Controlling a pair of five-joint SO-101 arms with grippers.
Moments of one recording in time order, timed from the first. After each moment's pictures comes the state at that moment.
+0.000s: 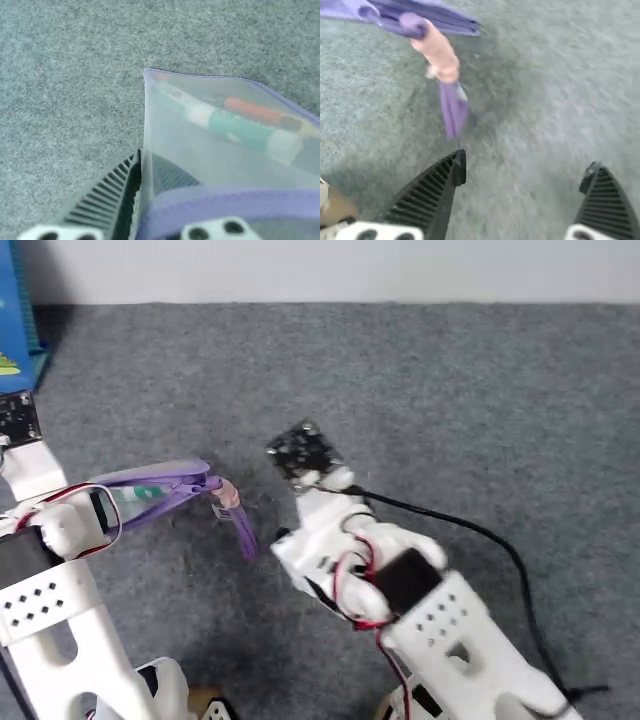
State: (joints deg) left arm -29.8 -41.6 32.0 80.5 0.6; right arm -44.0 -41.7 36.6 62.4 -3.4
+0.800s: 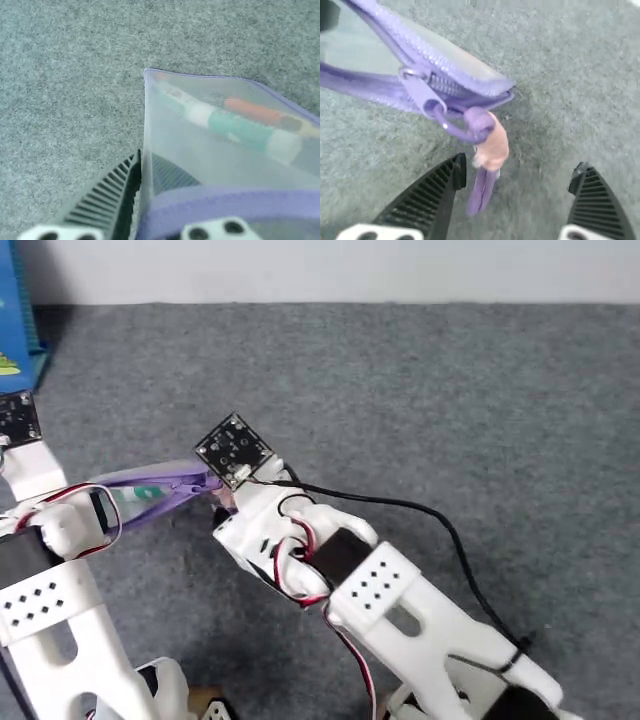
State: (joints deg) left arm -29.8 -41.6 32.0 80.5 0.6; right arm -49.3 -25.3 33.7 41.8 0.5
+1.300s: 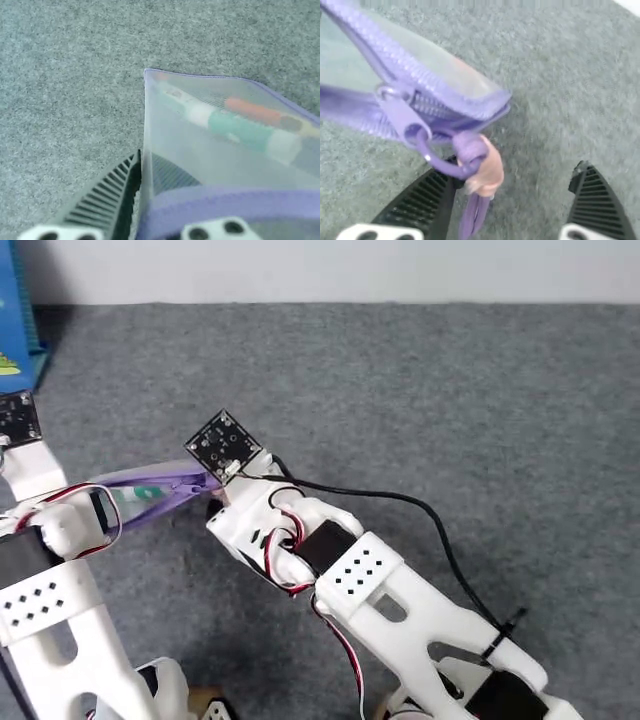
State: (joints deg) left arm -29.8 -41.6 32.0 80.5 0.6; right arm -48.8 -21.5 33.6 34.7 1.5
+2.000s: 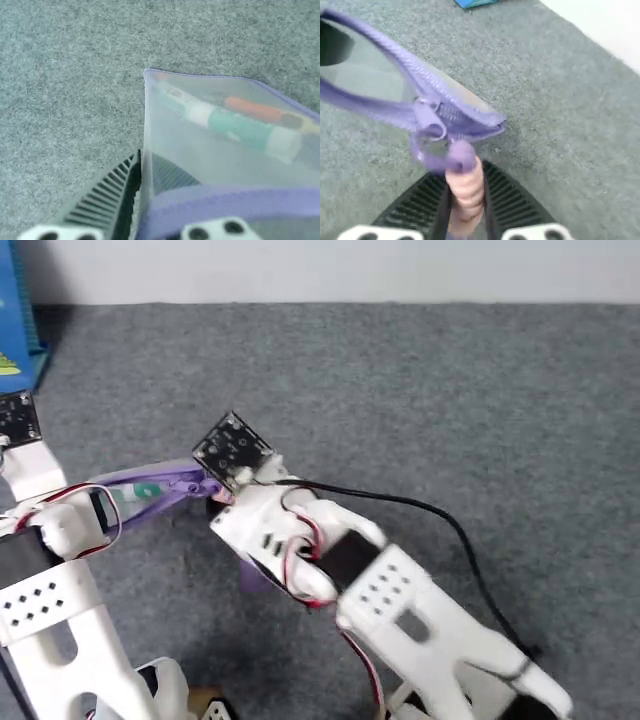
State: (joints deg) left arm -29.9 -41.6 32.0 80.5 0.6; right arm -48.5 -31.6 34.5 39.8 5.7
